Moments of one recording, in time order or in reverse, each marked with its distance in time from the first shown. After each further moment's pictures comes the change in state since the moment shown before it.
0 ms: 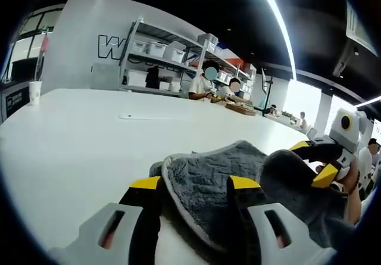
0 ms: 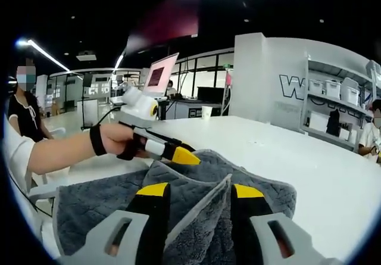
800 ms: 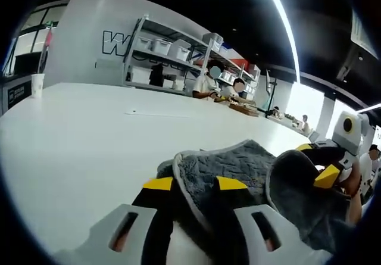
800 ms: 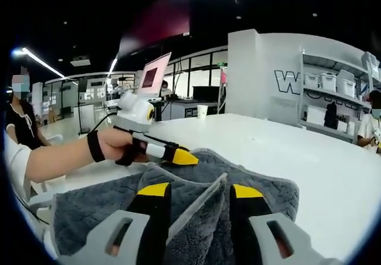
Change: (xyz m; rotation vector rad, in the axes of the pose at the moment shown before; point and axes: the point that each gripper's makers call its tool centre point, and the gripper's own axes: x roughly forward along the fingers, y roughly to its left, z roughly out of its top) left arm 0.009 0.017 0.003 -0.029 -0.003 0.011; right arm 0.009 -0.005 -0.001 0.058 -0.003 -0.018
